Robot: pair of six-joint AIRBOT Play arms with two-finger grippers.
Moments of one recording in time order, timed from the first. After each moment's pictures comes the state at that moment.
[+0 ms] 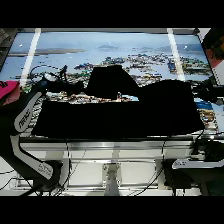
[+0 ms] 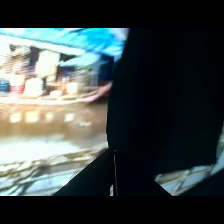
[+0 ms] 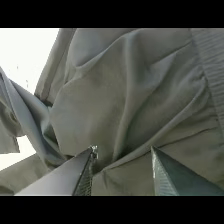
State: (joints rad) left arm -0.01 -1.79 1.30 0.69 -0.89 -1.19; right arm -0.70 -1.54 1.35 -0.92 1.34 1.29
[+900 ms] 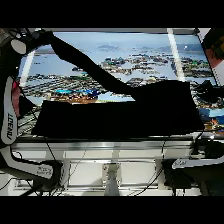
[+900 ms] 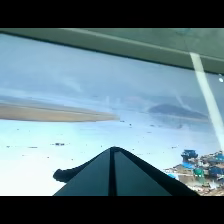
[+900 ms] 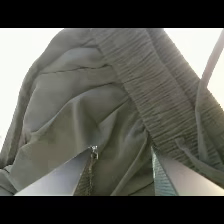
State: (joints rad) left arm 0.04 -1.63 1.72 1.15 -0.49 -1.32; right arm -0.70 -1.61 1.35 -0.98 1.14 1.38
